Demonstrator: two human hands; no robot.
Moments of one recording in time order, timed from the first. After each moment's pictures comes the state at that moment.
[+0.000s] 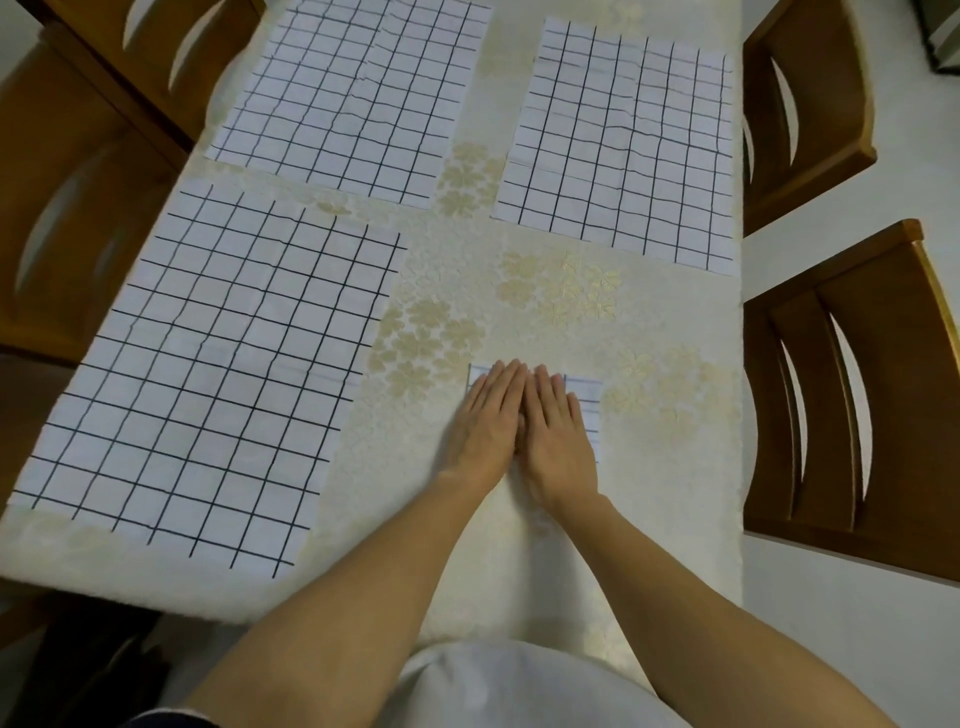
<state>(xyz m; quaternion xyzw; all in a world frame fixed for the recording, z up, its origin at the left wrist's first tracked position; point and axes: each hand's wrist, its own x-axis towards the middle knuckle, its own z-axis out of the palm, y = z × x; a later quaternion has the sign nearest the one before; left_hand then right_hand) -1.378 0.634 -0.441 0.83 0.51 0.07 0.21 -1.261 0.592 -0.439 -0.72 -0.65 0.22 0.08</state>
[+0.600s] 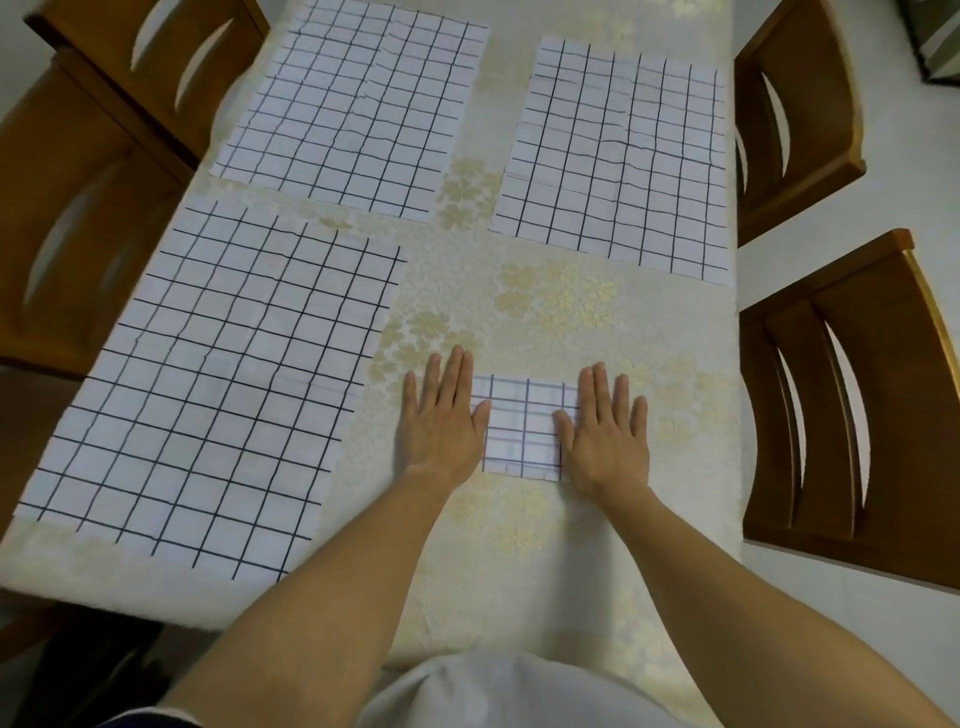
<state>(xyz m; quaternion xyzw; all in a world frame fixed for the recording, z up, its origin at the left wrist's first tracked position) -1.417 0.656 -0.431 0.79 0.60 -0.07 0.13 -1.203 0.598 -0.432 -0.78 -0.60 0.18 -0.03</state>
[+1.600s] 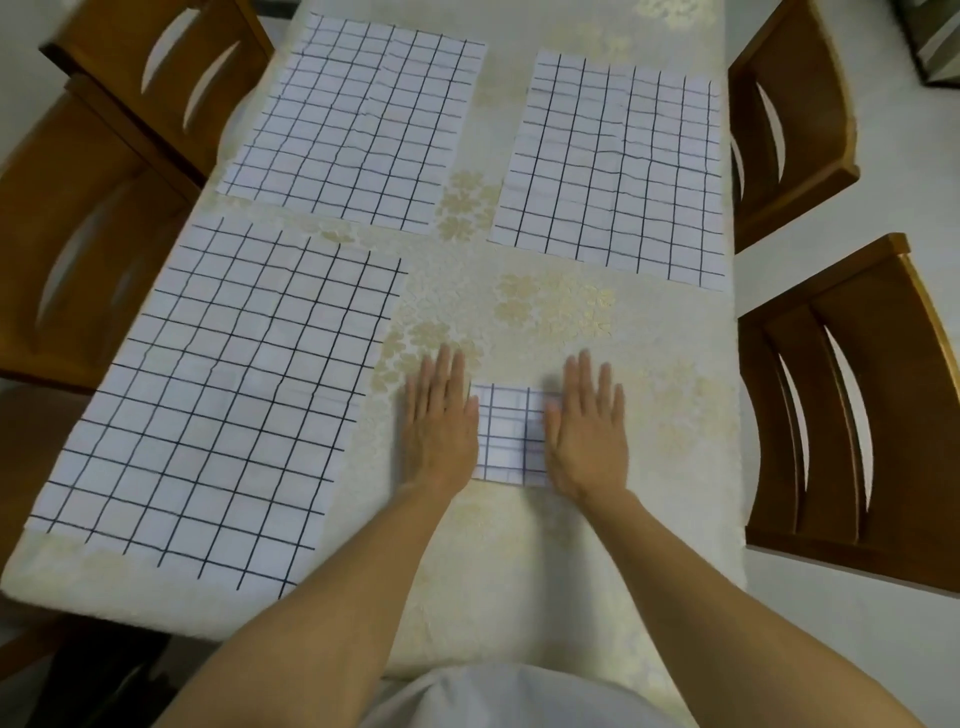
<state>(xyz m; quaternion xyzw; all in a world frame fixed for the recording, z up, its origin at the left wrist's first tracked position) -1.415 0.653 -0.414 0.77 0.61 0.07 0.16 -1.232 0.611 -0.413 -0.78 -0.61 0.15 0.06</state>
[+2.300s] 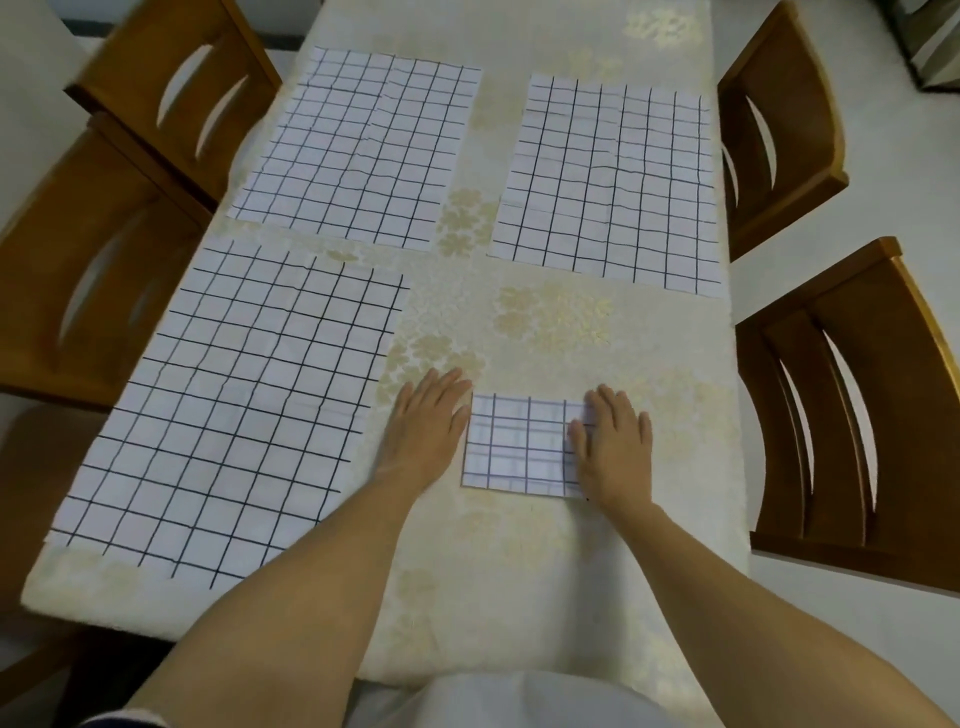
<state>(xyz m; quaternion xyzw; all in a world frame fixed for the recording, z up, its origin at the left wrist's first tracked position) -1.449 0.682 -0.418 0.81 0.54 0.00 0.21 -1.198 0.598 -0.427 -0.79 -0.57 0.19 0.13</state>
